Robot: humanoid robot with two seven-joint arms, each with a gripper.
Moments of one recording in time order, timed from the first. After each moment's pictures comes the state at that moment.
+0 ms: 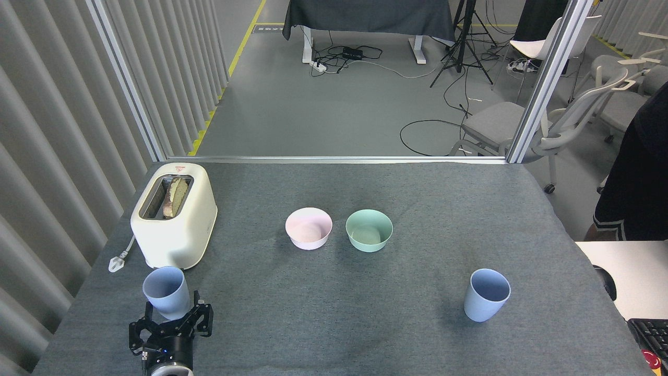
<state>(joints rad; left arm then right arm) -0.23 0.10 -0.07 -0.90 -1.29 0.26 0.39 0.56 0.04 -0.02 -1.58 1.50 -0.12 -0.53</state>
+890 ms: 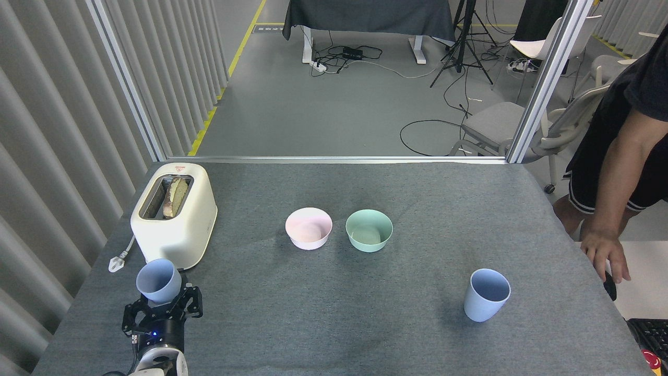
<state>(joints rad) -0.29 0.14 -0.08 -0.85 -1.22 0.21 0.40 0.56 0.04 0.00 -1.57 1.51 -0.12 -0.54</state>
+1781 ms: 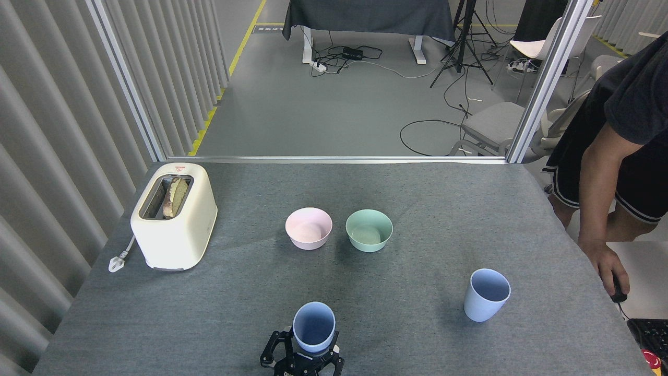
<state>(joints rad) -0.06 -0.05 -0.50 -1.11 -1.57 0.17 0.45 0.57 0.04 0.01 -1.57 1.51 -0.11 -0.54</state>
